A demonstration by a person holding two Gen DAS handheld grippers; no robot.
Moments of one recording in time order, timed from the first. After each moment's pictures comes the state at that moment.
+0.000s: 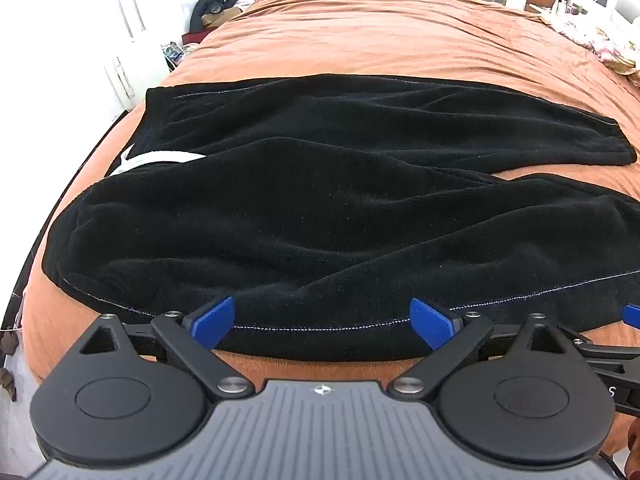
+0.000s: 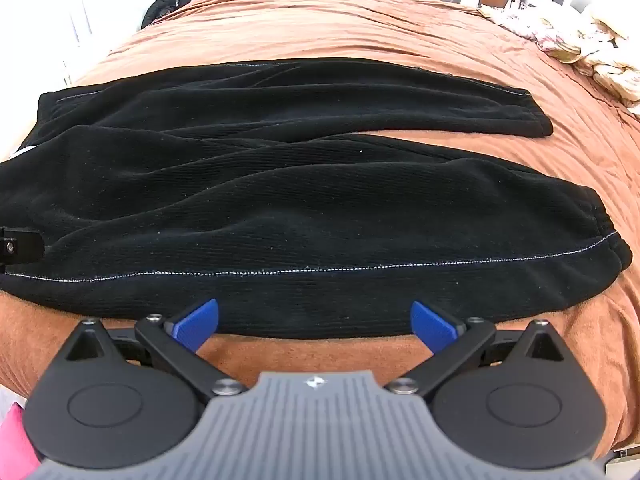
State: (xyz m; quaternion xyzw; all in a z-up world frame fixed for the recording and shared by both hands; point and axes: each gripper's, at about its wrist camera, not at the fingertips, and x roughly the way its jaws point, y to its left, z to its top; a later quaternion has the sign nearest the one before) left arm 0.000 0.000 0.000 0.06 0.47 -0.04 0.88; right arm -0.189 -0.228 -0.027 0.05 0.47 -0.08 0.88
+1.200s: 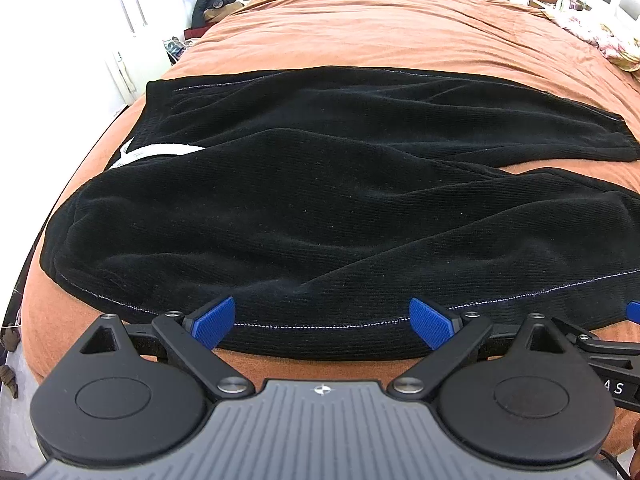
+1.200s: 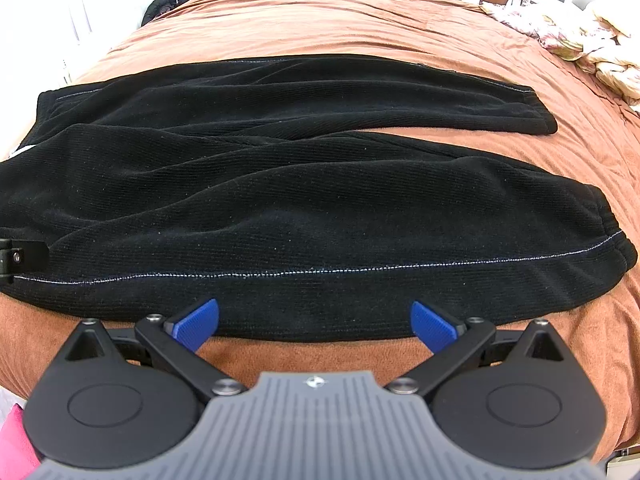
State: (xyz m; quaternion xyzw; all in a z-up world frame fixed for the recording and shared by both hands) left arm 0.002 0.003 -0.007 0.07 0.48 -0.03 0.88; right arm -0.186 -0.226 -0.030 0.06 0.47 -0.08 0.88
